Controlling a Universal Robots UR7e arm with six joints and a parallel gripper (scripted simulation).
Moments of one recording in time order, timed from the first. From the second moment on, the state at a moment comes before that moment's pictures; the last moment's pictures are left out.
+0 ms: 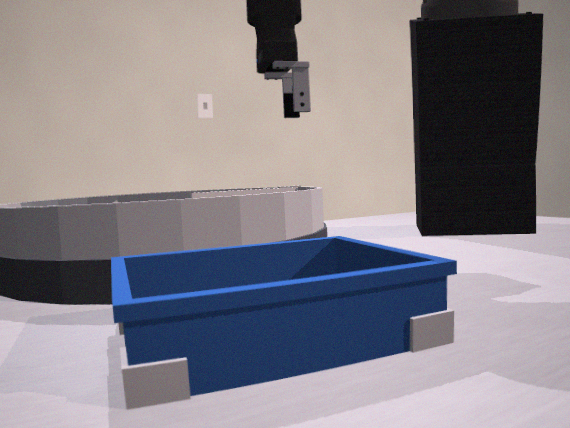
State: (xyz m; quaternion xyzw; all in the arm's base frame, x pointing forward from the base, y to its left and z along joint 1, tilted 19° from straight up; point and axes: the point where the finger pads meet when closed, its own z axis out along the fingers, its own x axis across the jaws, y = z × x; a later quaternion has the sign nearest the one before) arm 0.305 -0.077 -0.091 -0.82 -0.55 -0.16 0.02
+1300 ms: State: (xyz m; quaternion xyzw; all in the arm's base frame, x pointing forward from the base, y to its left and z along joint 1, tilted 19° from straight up) arm 0.307 -0.076 -0.093 -0.82 -0.55 -0.16 0.02
